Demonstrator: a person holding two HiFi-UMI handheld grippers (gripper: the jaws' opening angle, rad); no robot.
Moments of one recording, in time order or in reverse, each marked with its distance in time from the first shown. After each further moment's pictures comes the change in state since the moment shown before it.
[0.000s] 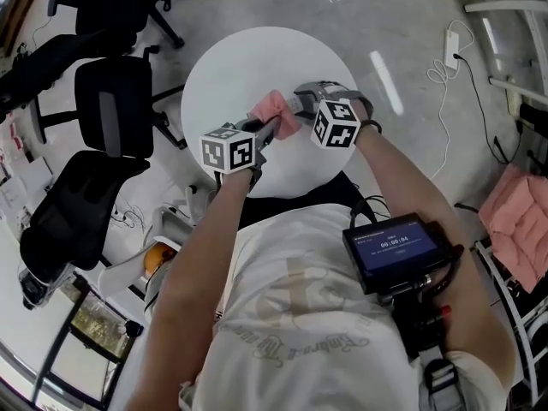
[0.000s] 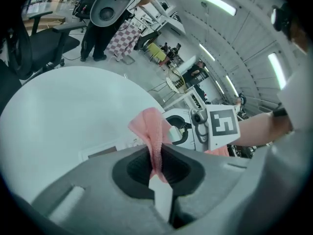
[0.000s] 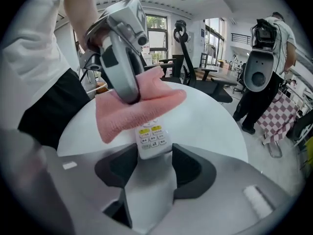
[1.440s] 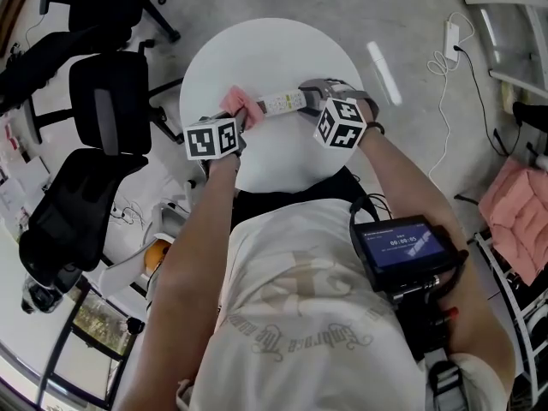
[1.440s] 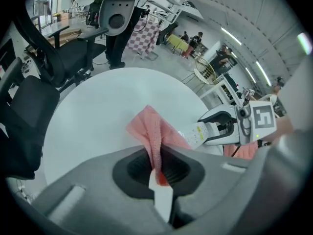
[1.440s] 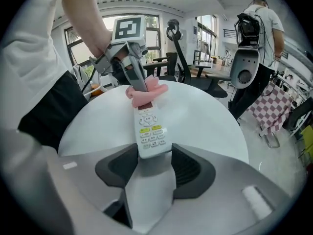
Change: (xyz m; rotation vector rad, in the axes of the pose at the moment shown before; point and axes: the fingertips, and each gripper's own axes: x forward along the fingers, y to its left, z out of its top) left arm -0.036 0.093 -0.014 -0.055 0.090 0.346; right arm -0.005 0.005 -0.004 0.079 0.009 -0.032
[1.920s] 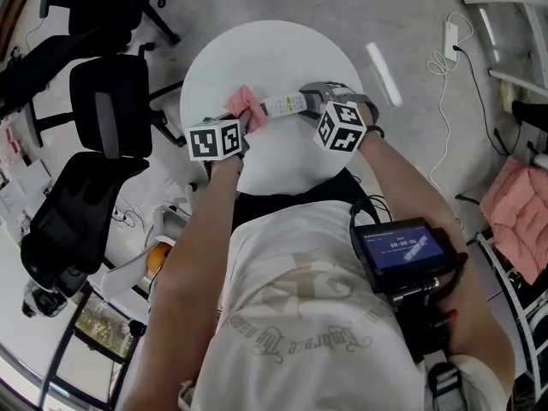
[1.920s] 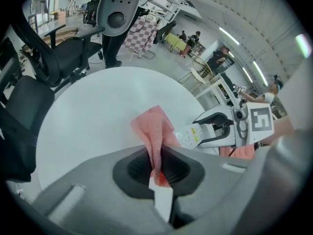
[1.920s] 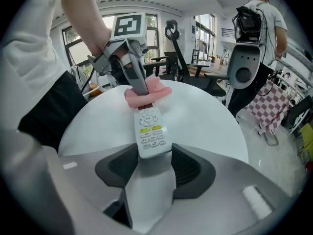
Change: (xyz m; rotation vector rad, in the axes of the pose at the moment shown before) left arm 0.004 -0.012 0.002 0.030 0.016 -0.032; right arm 0.000 0.001 -0.002 0.018 0.008 -0.011
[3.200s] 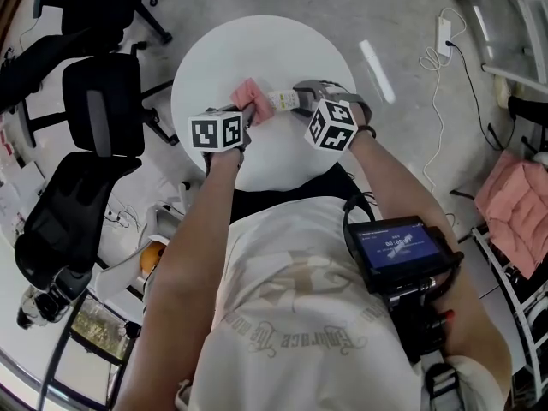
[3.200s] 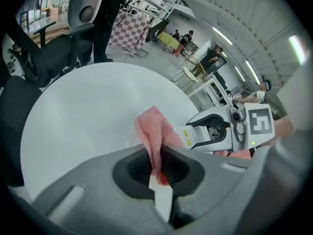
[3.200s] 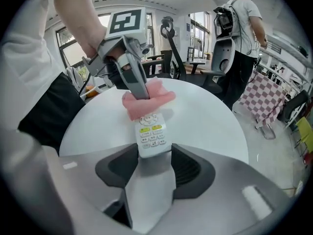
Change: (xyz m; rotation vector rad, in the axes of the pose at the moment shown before) left arm 0.020 -0.026 0.005 0.022 0.010 -0.087; right arm 0.003 0.004 -0.006 0.051 0.018 -0.024
